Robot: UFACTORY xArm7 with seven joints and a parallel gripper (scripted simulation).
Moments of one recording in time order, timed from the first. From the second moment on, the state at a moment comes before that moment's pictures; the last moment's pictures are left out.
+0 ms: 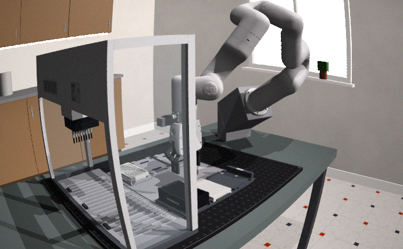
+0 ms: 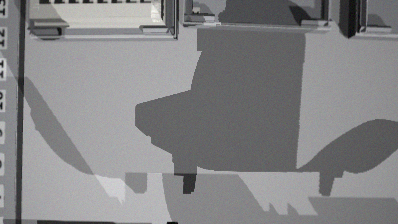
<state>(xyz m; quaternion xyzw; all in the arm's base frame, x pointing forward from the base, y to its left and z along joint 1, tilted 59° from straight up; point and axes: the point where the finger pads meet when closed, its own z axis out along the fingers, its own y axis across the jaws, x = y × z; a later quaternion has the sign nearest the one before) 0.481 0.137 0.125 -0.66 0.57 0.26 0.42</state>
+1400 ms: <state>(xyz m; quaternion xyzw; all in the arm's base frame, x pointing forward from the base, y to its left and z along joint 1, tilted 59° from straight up) 0.472 0.087 0.154 -0.66 0.57 0.26 0.42</state>
